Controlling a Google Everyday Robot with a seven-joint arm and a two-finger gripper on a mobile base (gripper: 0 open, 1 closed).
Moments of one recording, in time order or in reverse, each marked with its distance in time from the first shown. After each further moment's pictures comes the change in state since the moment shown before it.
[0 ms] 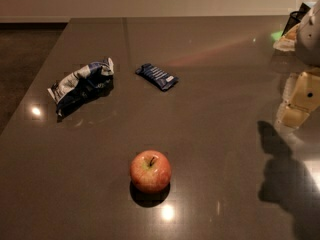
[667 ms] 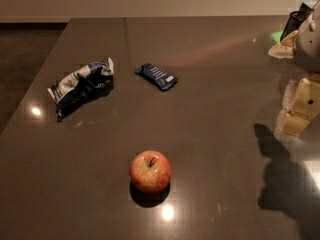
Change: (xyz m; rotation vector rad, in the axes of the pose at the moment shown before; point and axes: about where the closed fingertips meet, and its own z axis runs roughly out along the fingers) arm -0.004 0.013 0.005 -0.046 -0.036 -0.021
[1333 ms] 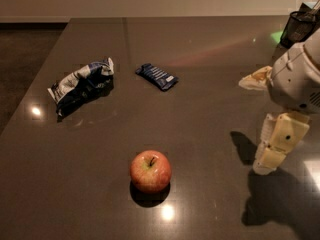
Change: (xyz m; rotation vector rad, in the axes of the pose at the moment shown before) arm -0.025 0.051 0.041 -0.139 -0.160 -0.077
